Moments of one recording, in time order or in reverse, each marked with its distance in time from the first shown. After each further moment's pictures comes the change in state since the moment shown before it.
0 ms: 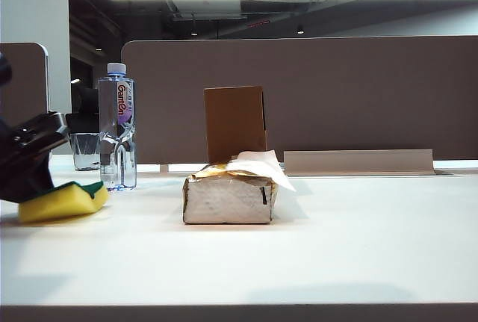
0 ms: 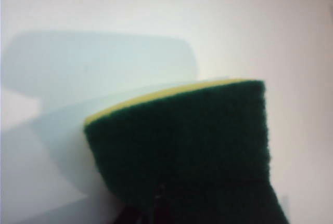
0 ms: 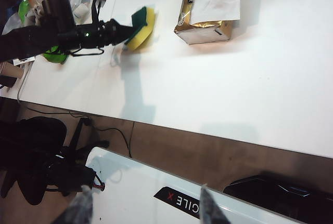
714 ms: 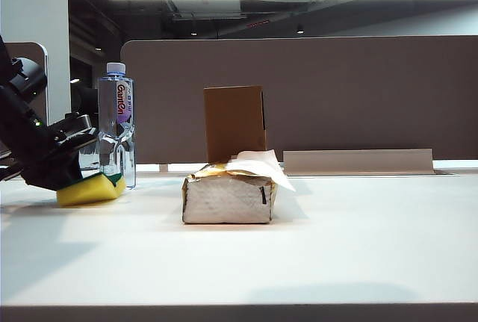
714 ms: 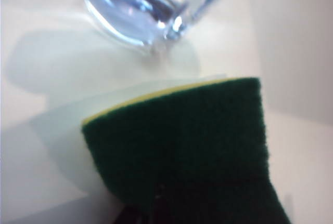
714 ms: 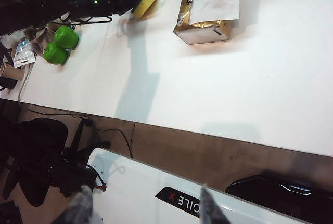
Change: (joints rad) left arm -0.001 0.267 0.407 -0.087 -0.013 -0.010; right arm 0.000 0.000 0.000 0.000 0.000 0.010
